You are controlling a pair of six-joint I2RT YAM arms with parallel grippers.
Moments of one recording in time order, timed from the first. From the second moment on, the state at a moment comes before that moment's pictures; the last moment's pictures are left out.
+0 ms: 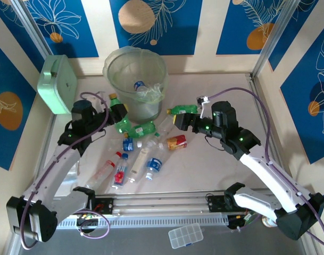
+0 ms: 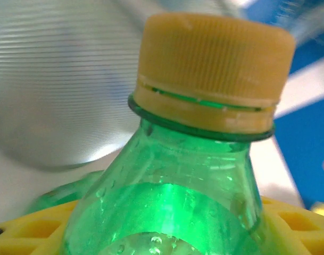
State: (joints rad) left arm -0.27 1.04 0.84 -0.13 0.47 -0.67; right arm 0.56 0.97 0.98 -0.43 -0.29 0.62
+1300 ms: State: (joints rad) left arm -0.59 1.21 1.01 0.01 1.00 -0.42; right arm 0.72 1.26 1.36 -0.40 -0.53 0.40
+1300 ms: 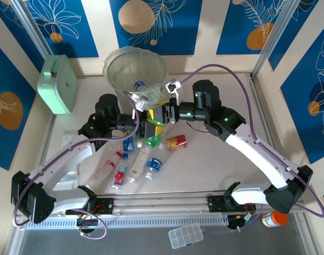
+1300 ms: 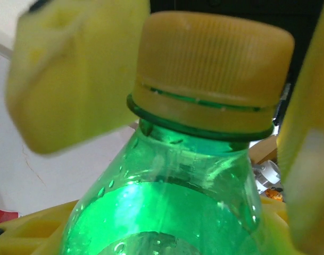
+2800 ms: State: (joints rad) left arm -0.62 0.69 0.99 -0.43 -0.22 -0.21; right arm 0.40 1.91 2.16 -0.39 -0.39 0.80
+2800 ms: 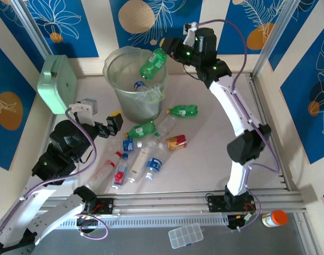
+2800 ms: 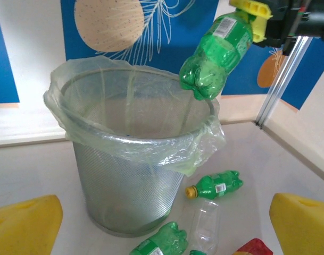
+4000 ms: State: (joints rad) left arm -0.62 0.70 0.98 -0.68 -0.31 -0.21; right arm 0.52 2.34 2.64 -0.78 -0.37 0.62
